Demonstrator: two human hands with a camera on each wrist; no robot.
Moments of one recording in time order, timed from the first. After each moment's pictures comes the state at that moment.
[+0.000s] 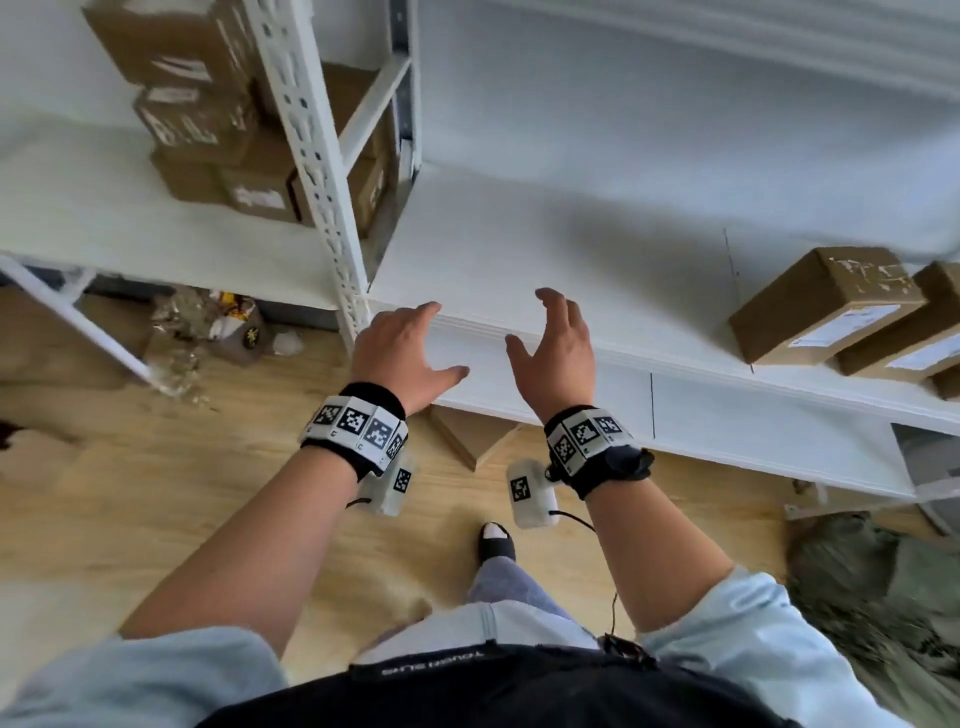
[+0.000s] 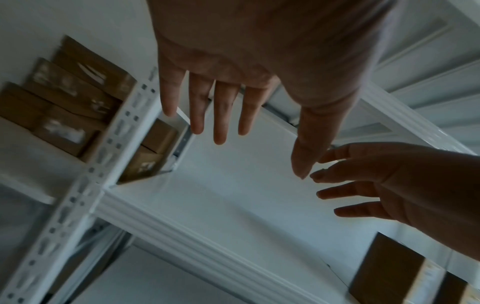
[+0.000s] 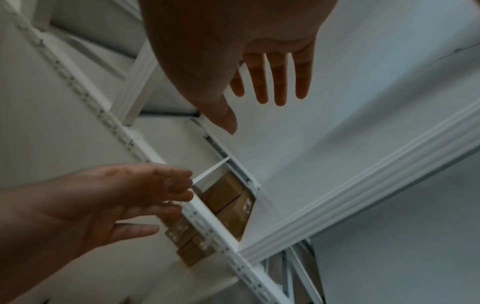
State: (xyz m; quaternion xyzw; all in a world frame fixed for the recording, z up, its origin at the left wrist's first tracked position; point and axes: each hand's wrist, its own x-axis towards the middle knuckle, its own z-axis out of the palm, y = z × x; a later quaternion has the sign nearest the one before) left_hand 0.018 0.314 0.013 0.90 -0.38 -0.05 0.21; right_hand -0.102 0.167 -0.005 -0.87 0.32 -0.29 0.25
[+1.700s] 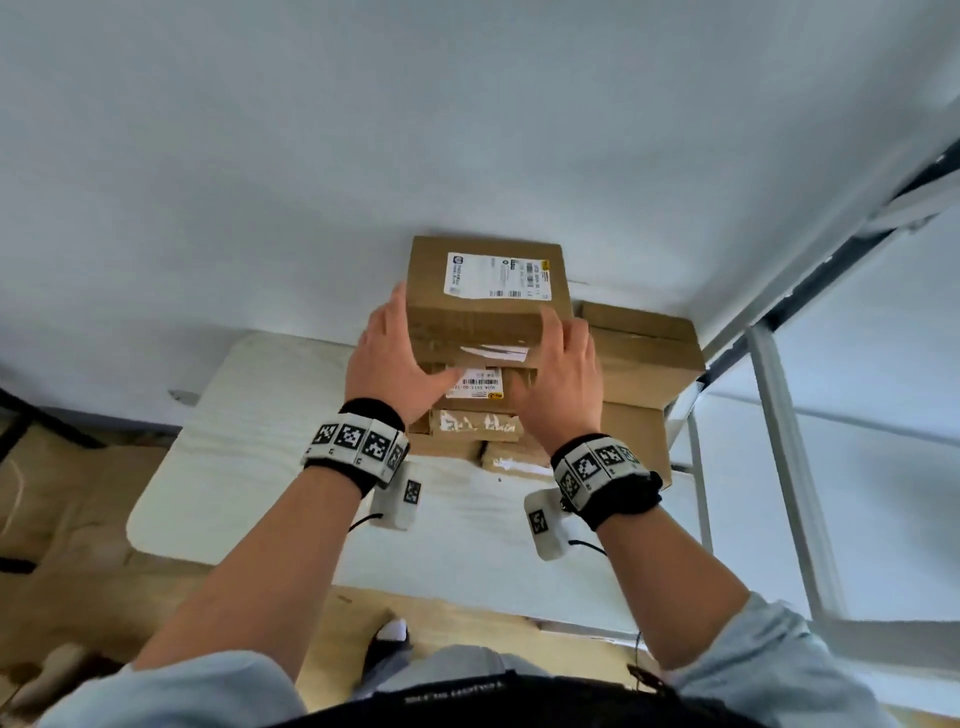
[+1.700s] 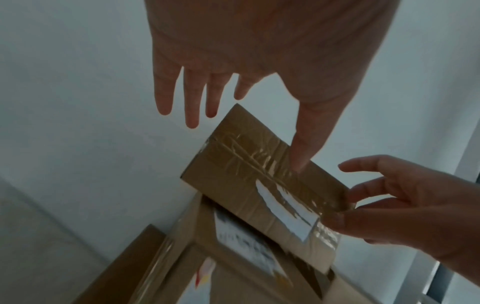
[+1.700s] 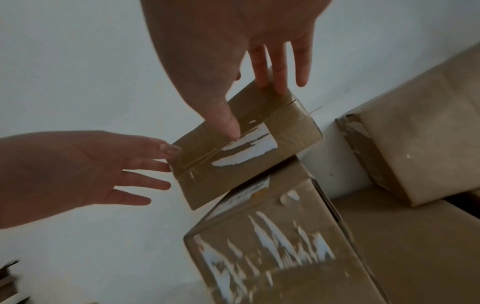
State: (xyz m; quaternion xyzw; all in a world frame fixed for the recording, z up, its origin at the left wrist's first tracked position) left_hand 0.734 0.393 0.052 0.90 -0.29 -0.06 0.32; right_hand 0.601 0.252 0.044 -0.92 0.33 -0.21 0.11
